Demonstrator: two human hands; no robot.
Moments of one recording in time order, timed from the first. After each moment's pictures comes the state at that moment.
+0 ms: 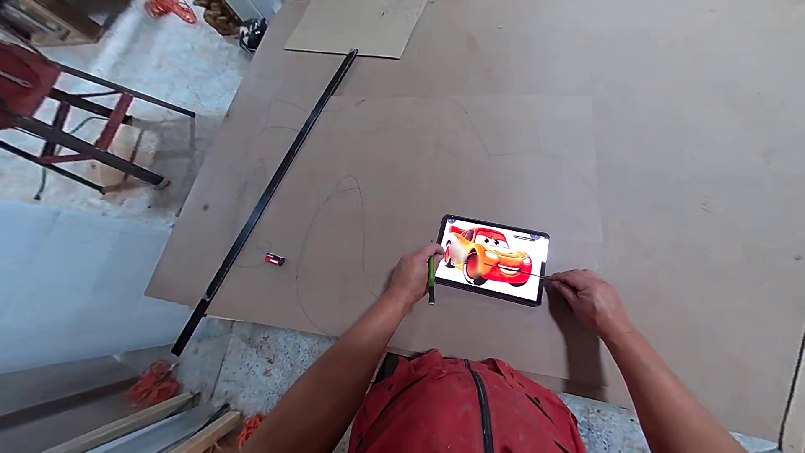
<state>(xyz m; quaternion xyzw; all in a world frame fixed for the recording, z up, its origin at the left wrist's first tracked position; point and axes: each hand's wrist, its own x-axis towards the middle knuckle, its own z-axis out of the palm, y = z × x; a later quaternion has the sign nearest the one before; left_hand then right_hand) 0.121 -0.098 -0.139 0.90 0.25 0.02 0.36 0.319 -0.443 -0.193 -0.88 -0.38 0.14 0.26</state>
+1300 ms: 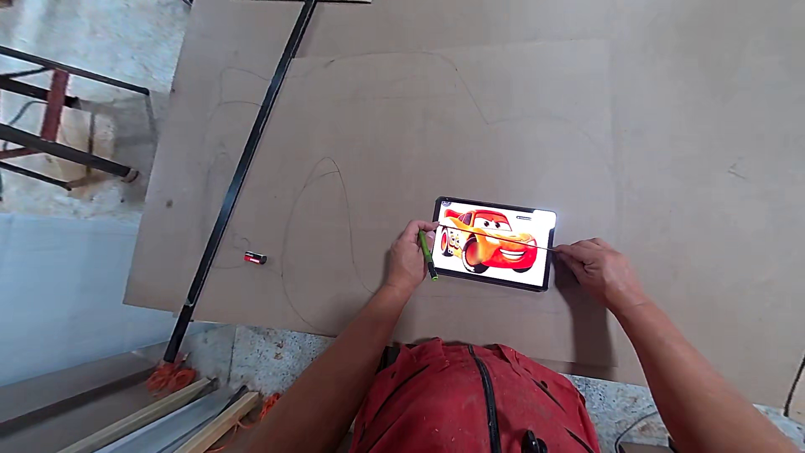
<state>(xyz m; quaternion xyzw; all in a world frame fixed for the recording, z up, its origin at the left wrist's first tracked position) 0.135 -0.093 -0.168 0.79 0.36 0.06 0.50 0.338 -0.428 -0.187 -0.87 -0.41 0.13 0.23</state>
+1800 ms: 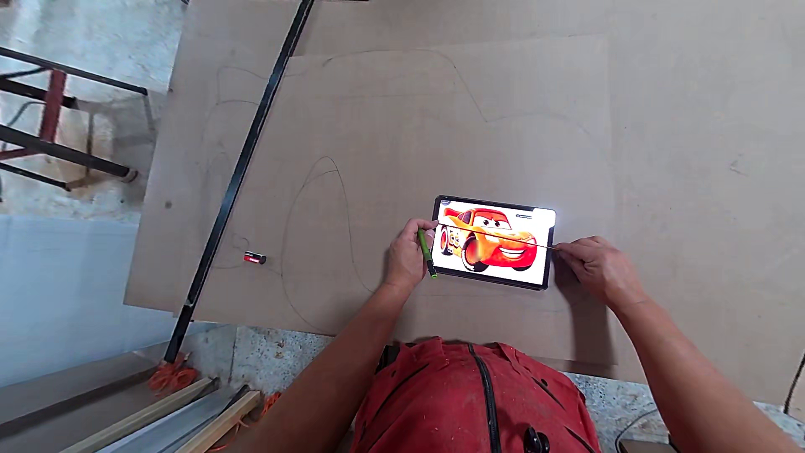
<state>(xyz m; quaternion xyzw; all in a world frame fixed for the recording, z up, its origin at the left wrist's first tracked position) 0.138 -0.093 -0.164 0.79 0.36 0.06 0.49 0.339 -0.428 -0.190 -0.87 -0.41 0.12 0.24</state>
